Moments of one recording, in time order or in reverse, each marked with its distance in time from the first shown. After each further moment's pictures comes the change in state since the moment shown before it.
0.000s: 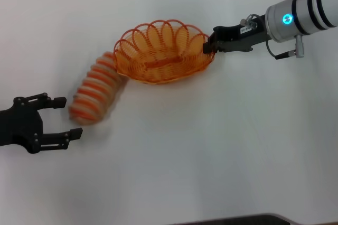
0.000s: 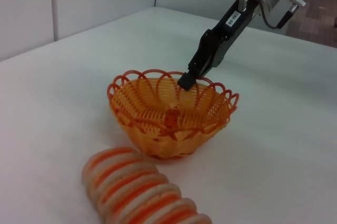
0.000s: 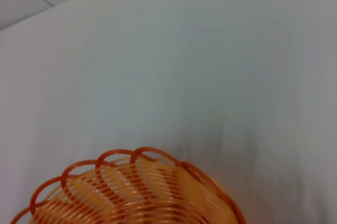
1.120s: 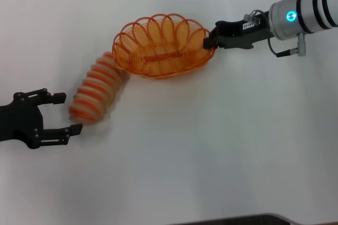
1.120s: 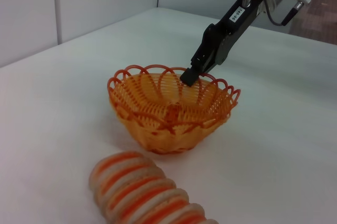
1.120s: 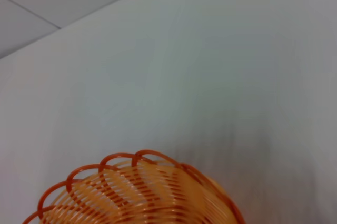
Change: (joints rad) left arm -0.011 -0.002 0.000 0.009 0.000 -0.009 -0.001; right arm -0.022 -0.002 0.001 -0.019 0.049 -0.007 0.009
